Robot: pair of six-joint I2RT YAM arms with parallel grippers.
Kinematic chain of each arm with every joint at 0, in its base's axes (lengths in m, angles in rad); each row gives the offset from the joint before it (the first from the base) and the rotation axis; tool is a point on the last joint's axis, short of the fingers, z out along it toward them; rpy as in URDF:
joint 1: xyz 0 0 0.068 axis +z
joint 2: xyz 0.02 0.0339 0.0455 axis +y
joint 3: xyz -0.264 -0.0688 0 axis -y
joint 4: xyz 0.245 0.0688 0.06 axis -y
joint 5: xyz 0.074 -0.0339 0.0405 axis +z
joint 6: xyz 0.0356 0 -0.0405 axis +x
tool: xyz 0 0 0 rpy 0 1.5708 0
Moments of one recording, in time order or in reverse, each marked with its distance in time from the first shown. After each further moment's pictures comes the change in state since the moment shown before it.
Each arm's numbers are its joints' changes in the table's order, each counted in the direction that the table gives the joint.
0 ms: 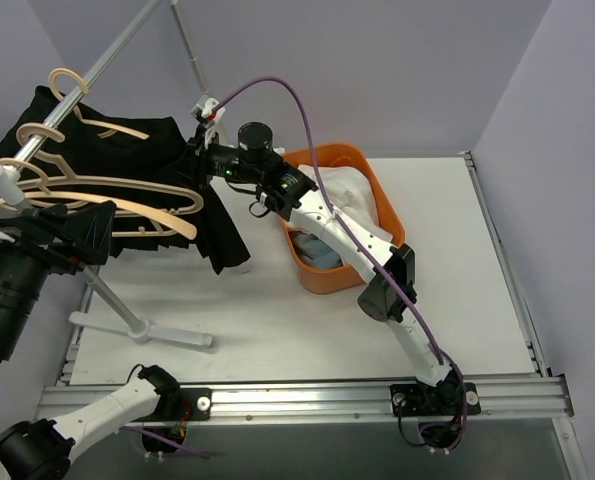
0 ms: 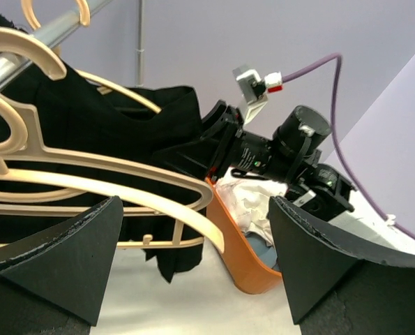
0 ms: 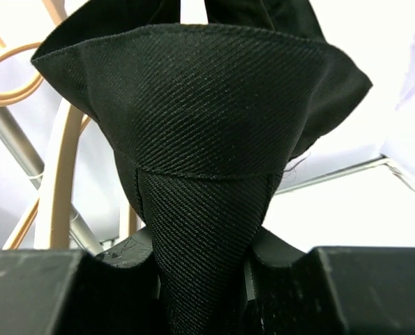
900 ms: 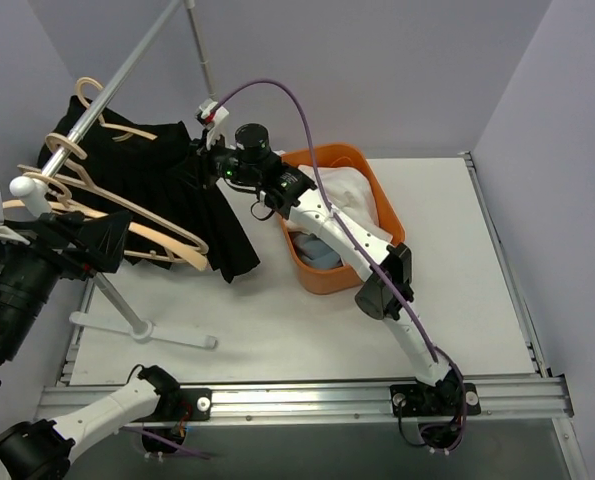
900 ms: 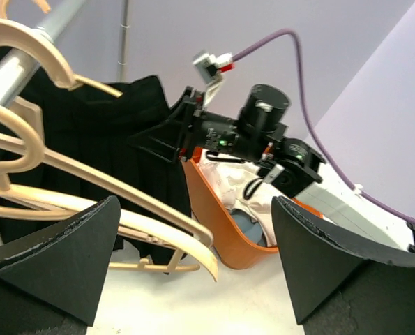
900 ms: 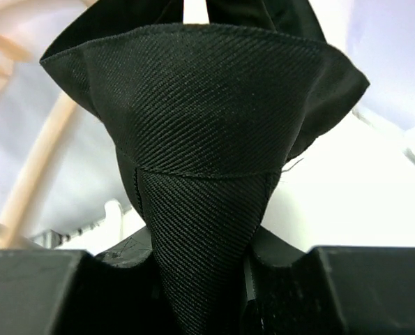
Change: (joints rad) left arm 0.000 -0.002 -0.024 -0.047 -0.074 -0.046; right arm -0.023 0.031 0.034 -0.123 -0.114 -0.029
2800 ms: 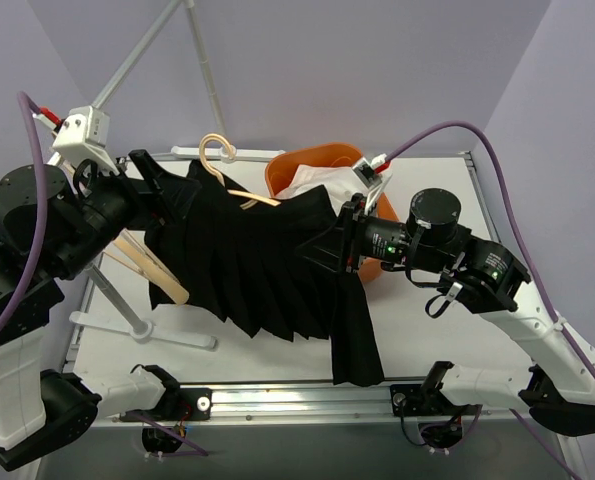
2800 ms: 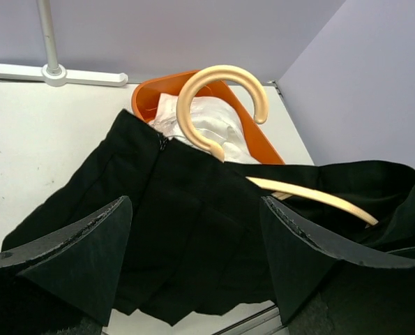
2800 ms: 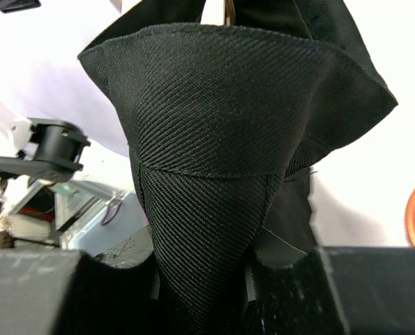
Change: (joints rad) left arm 0.000 0.343 0.238 -0.123 -0.165 -0.130; right arm 0.067 -1.237 -0.965 -0.435 -0.132 0.309
